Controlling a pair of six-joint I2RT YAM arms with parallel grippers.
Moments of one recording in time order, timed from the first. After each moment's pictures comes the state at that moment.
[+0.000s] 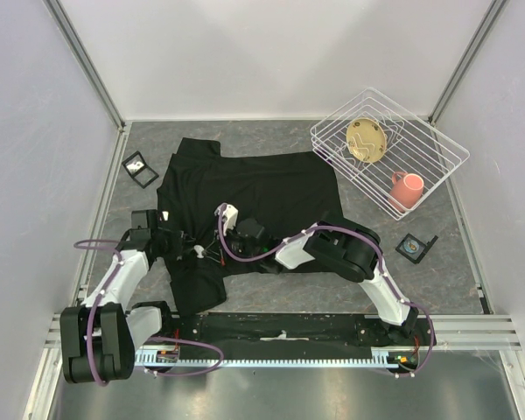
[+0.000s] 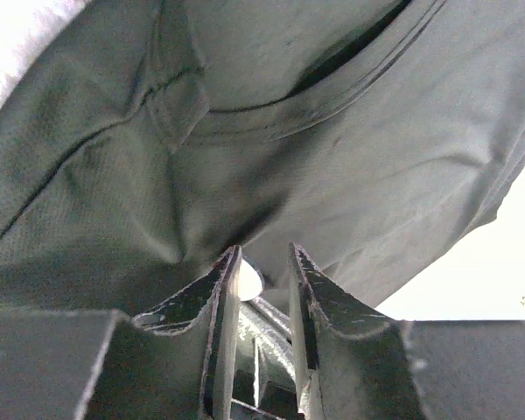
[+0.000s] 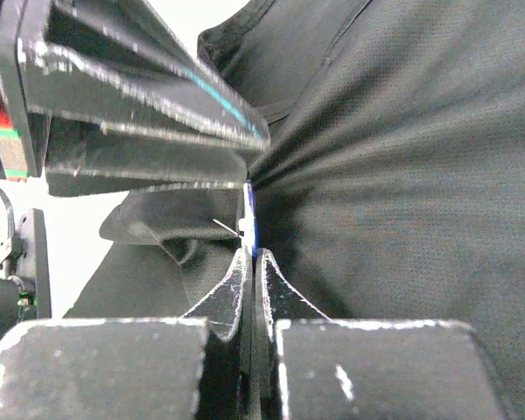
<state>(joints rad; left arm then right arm) 0.08 1.07 0.44 -0.39 0.20 -1.29 1.06 2.21 1.10 0.83 -0.21 0.51</state>
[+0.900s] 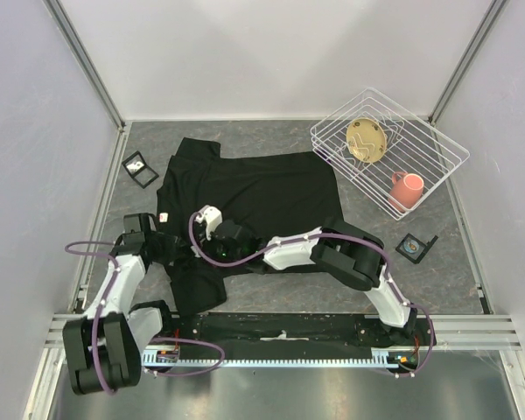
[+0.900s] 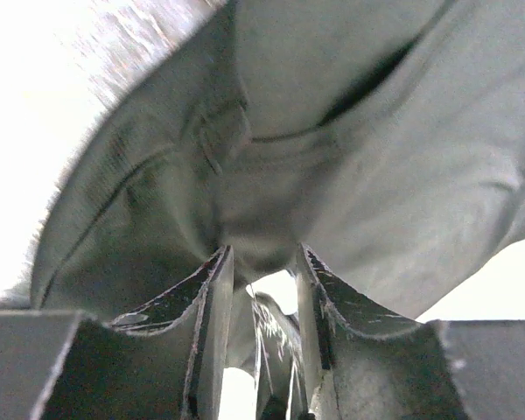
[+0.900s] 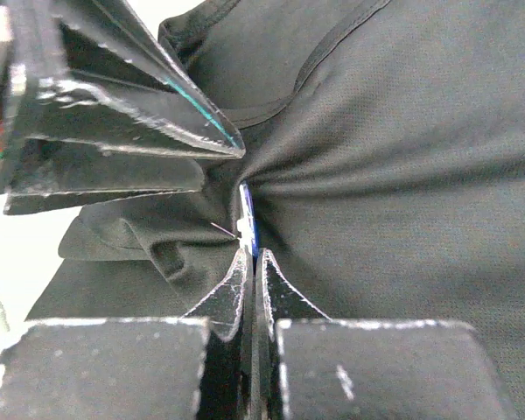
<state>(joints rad) 0.14 0.96 0.43 -0.48 0.15 -1.15 1.13 2.15 1.24 0.47 -0.01 0.35</state>
